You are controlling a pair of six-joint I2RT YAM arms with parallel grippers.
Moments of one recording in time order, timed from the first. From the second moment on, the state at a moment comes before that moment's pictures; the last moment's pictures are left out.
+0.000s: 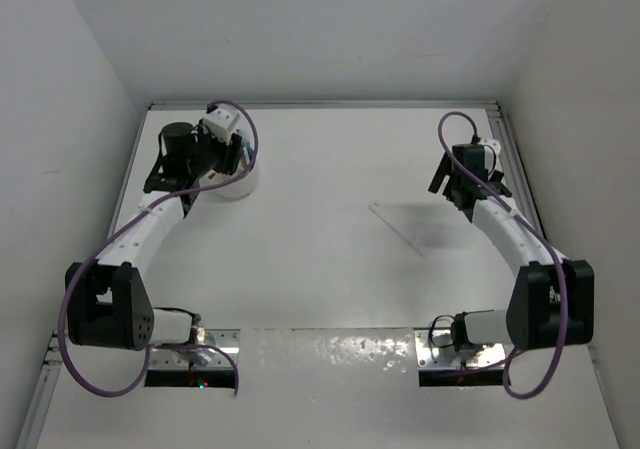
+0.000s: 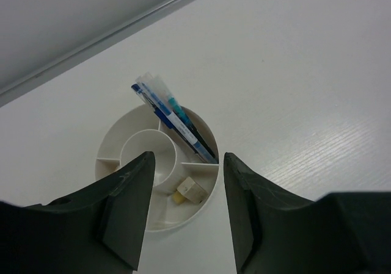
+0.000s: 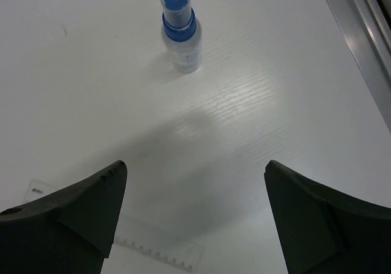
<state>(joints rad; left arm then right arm) -0.06 1.33 0.96 0.00 0.33 0.28 0.08 1.32 0.86 -0.35 0.38 0.40</state>
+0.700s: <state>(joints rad) -0.03 1.27 0.88 0.07 0.26 0.24 -0.04 1.72 0.74 0.34 0.32 0.17</state>
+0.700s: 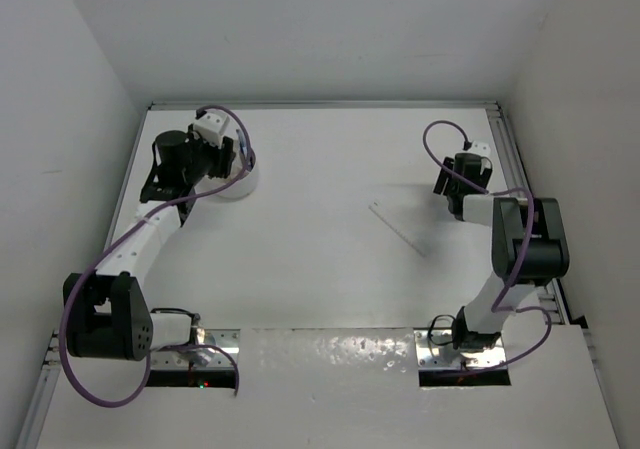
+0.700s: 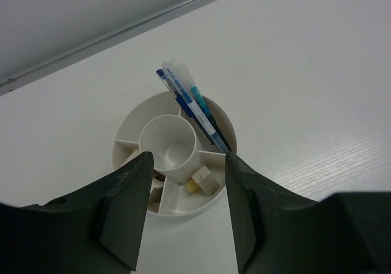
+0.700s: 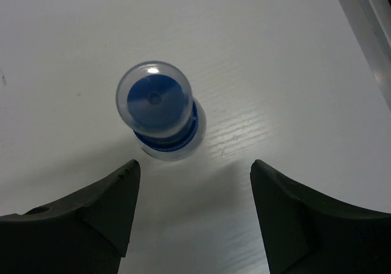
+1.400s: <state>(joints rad) -0.01 1.27 0.88 0.08 0.25 0.24 -0.06 1.88 0.81 0.50 0.22 0.15</state>
